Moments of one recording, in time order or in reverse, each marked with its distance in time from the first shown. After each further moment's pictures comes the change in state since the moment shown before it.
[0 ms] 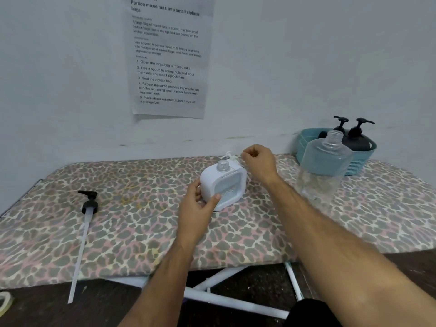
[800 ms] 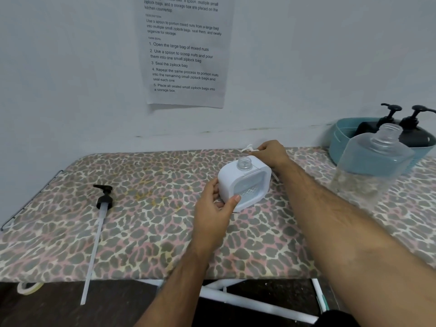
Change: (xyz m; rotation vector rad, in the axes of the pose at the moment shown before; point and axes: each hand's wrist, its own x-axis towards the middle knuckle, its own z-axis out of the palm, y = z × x) left_hand 0.003 -0.007 0.004 -0.066 0.010 -0.005; right_hand 0.069 0.030 0.043 -0.228 -0.256 0.175
